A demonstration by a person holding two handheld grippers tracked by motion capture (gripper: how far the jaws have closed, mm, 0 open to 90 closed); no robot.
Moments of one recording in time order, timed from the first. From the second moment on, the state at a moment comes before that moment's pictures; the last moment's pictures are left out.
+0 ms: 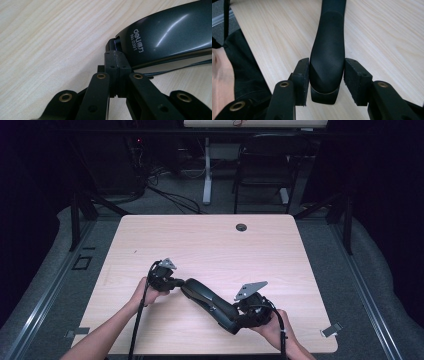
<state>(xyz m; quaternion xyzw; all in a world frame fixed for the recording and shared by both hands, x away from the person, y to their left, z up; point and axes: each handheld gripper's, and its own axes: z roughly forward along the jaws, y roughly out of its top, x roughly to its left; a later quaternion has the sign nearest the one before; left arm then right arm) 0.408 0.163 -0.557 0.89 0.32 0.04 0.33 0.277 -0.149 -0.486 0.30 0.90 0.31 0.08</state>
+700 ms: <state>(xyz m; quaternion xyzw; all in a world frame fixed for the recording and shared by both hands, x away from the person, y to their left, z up) 0.404 0.159 -0.559 0.89 0.31 0.03 0.33 0.295 -0.175 -0.487 0.33 0.89 0.31 0.11</state>
